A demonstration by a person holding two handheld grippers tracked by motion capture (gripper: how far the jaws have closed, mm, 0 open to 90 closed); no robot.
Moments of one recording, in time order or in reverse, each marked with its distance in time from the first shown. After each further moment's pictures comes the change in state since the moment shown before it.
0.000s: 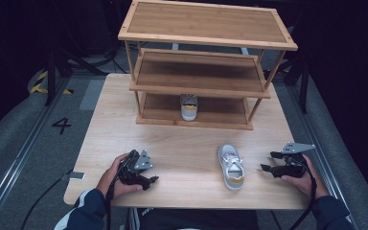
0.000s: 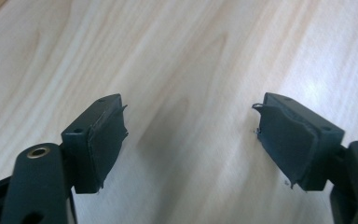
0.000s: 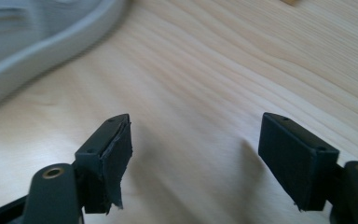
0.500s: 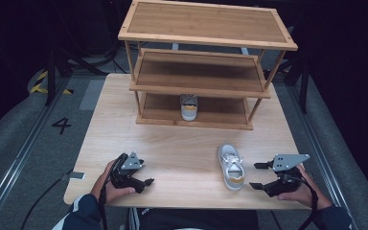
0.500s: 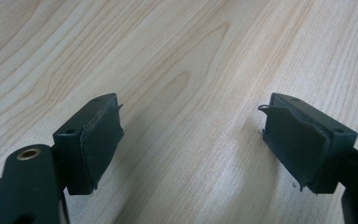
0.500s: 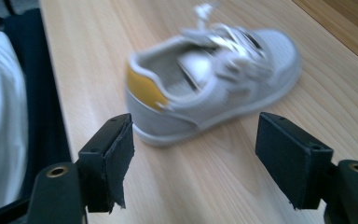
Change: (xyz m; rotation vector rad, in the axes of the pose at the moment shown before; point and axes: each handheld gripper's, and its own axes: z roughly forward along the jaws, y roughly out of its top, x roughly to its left) left arm 0.006 -0.024 -0.001 -0.101 -0.060 -0.152; right arm 0.079 0.035 -0.026 -0.041 0.222 -0.263
